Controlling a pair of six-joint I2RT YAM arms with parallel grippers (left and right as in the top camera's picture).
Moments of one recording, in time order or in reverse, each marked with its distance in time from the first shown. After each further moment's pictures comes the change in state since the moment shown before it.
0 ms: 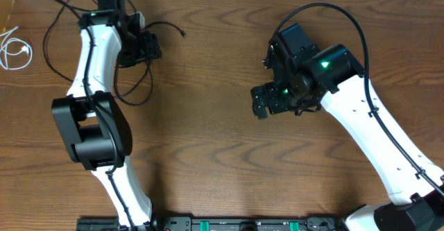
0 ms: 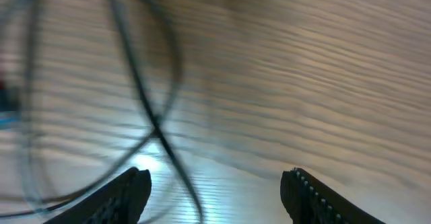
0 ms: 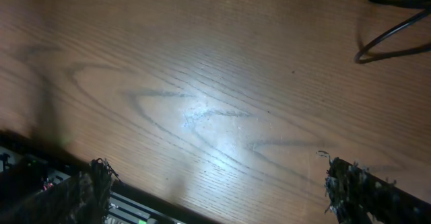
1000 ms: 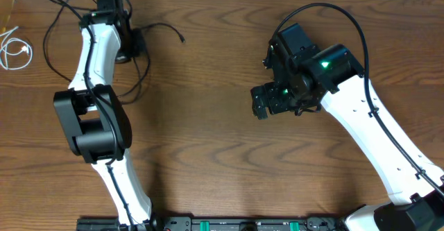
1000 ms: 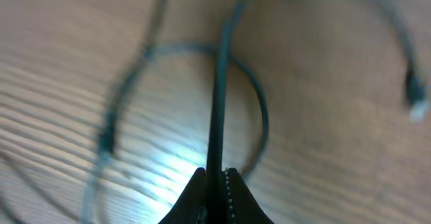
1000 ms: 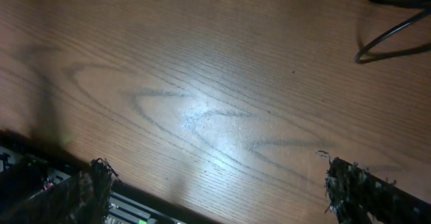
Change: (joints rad) left arm 0.022 0.063 0.048 0.110 -0.213 -0.055; right arm 0.000 0.000 0.000 0.000 0.000 0.000
